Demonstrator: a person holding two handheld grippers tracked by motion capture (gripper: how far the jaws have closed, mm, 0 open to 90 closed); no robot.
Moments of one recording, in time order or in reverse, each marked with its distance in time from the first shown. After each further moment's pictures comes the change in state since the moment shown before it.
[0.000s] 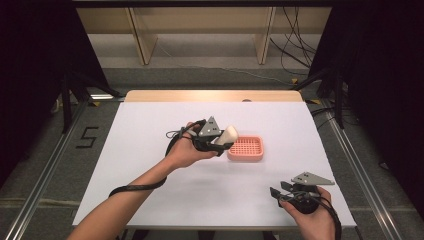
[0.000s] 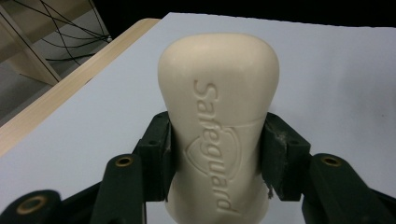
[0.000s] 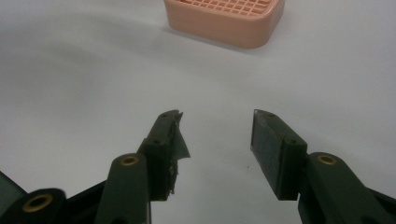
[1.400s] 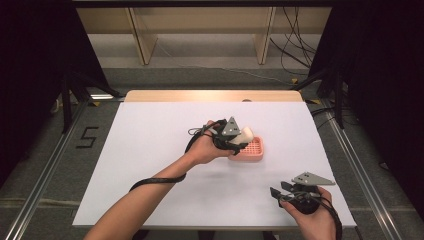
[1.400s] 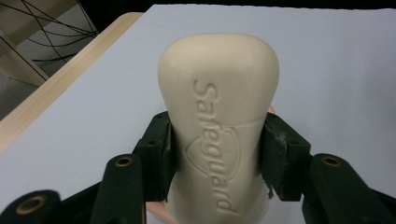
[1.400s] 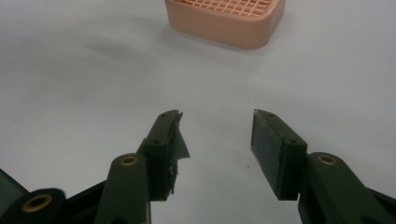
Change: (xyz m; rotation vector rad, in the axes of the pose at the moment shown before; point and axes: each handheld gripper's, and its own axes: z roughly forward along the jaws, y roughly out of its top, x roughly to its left) left arm -0.009 0.014 0.054 0.049 -0.018 0.065; right arm 0.000 0.000 -0.003 0.008 -0.009 0.000
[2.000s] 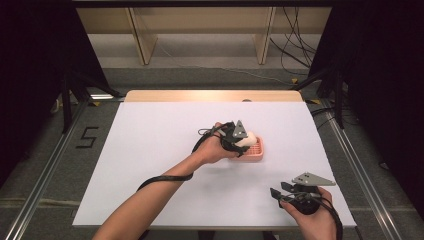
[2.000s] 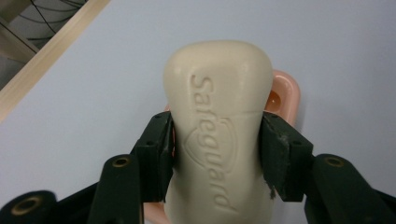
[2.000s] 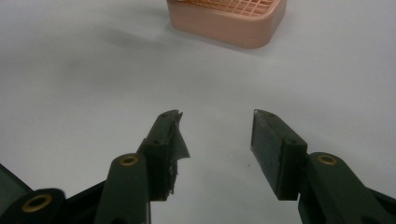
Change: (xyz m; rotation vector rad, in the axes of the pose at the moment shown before) left arm 0.000 -0.003 0.028 0.129 0.015 0.028; right arm -0.001 -0.001 0.002 -0.012 0.021 0.001
